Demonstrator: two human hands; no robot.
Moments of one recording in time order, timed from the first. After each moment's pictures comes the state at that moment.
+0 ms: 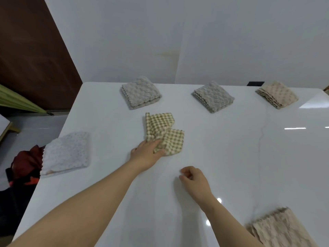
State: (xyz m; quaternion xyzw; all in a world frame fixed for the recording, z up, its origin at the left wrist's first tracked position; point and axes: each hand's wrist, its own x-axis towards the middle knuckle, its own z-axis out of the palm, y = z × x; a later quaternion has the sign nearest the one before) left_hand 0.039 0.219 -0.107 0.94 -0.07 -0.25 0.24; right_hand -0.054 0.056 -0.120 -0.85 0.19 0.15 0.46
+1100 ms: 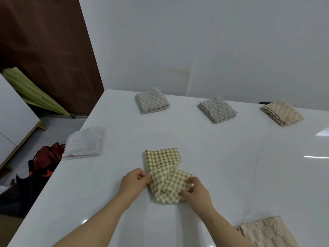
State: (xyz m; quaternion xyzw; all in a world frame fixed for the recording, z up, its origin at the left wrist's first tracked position) left_hand -0.077 0.233 -0.109 0.82 0.18 -0.13 0.52; right_hand -0.096 0.036 -0.113 -0.86 0.15 0.18 0.46
